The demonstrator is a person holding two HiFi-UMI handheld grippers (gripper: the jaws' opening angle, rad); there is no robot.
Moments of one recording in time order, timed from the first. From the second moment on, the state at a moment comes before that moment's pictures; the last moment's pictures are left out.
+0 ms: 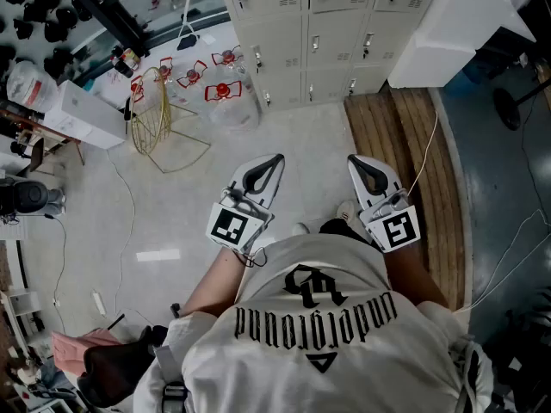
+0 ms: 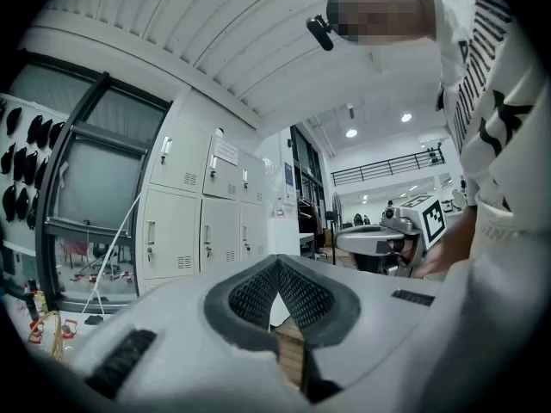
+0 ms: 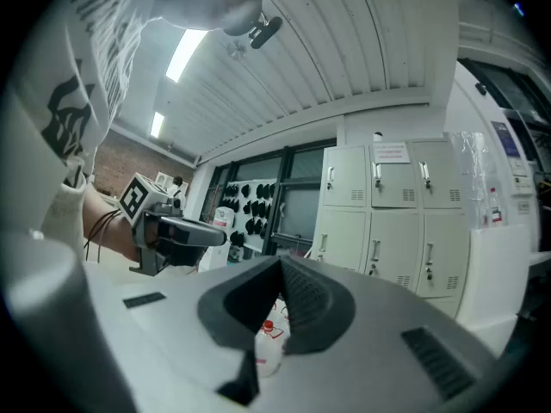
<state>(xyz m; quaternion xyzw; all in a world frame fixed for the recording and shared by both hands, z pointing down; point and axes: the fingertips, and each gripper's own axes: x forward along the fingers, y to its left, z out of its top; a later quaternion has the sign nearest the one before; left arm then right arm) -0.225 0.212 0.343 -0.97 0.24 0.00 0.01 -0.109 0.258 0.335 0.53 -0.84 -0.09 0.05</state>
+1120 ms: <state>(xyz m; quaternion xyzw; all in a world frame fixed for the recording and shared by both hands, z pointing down) -0.162 0.160 0.345 -0.97 0.23 0.00 0.01 -0.047 0.210 0.340 0.53 -0.84 -0.08 0.05</state>
